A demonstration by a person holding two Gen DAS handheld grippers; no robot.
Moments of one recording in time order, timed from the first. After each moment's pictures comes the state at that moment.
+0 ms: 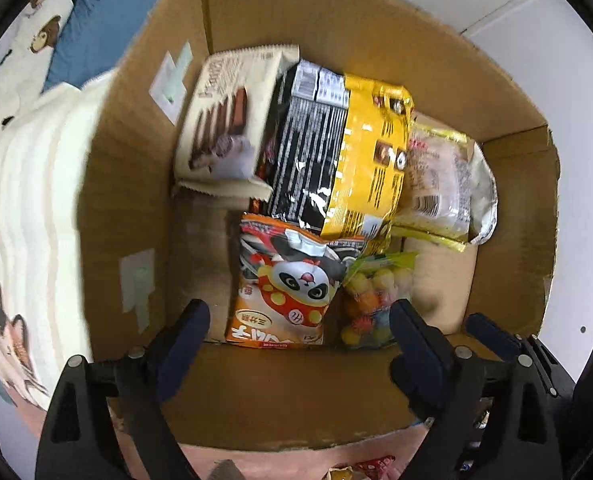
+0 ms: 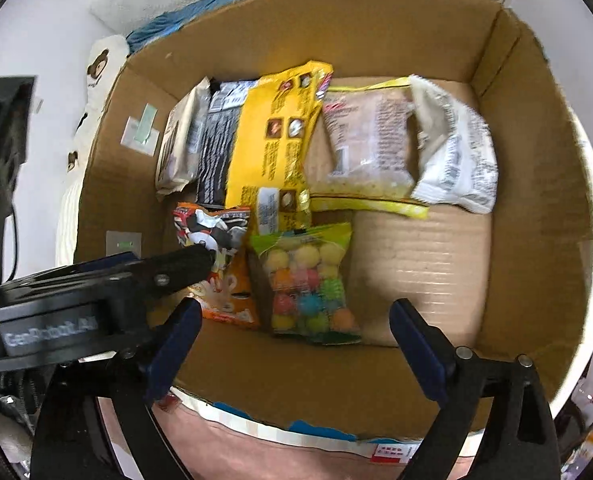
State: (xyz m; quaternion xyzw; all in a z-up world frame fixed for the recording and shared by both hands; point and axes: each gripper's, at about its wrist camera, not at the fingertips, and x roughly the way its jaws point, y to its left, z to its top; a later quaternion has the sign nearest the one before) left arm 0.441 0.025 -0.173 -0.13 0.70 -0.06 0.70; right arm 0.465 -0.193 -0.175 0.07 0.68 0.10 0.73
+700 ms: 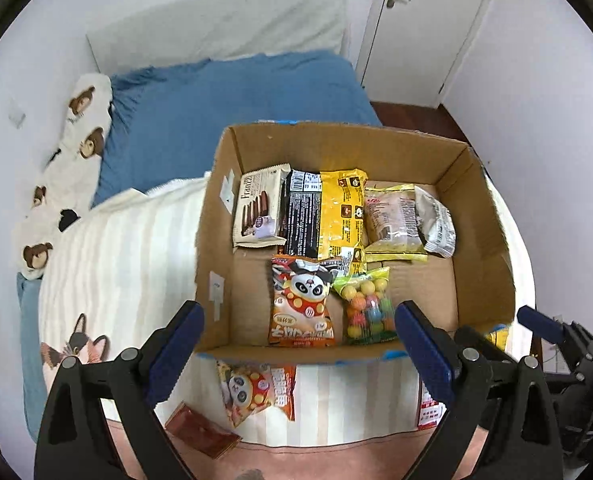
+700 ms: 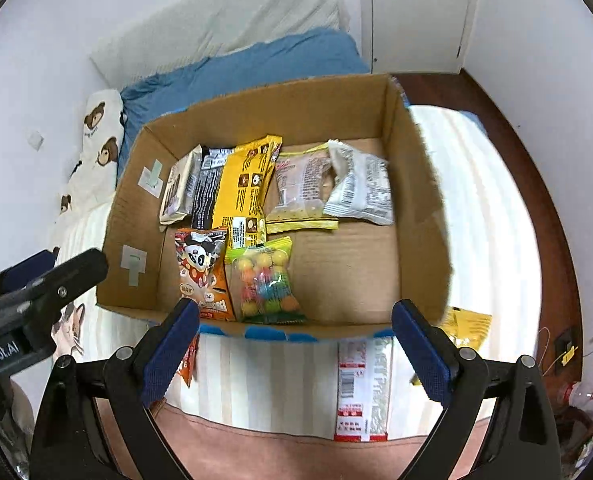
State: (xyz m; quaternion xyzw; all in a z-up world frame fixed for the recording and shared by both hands) left arm 0.363 0.015 -0.058 -0.03 0.54 -0.03 0.84; right arm 0.397 -0.239 -0.073 0.05 0.57 0.05 0.82
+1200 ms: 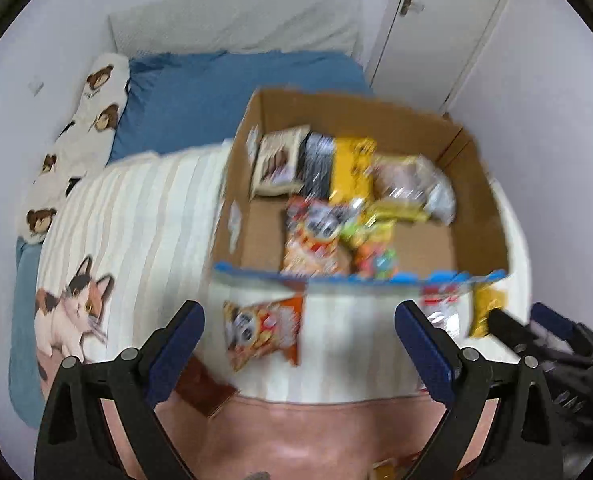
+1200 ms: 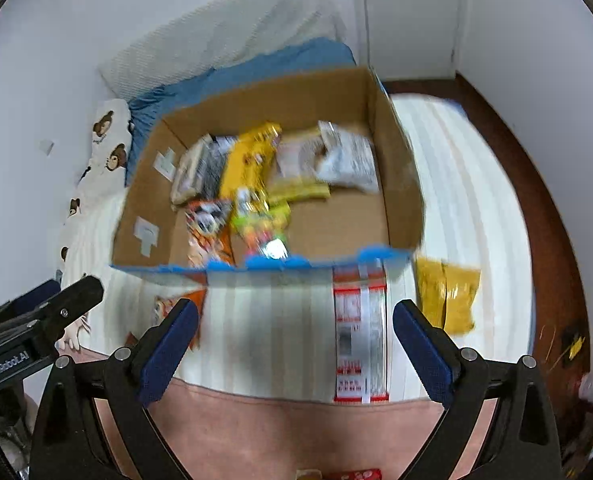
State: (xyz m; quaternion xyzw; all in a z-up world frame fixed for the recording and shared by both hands) left arm 0.306 0.034 -0.085 -0.06 0.55 -0.01 0.83; right arm 0.335 -0.258 -0.072 0.07 0.57 0.05 0.82
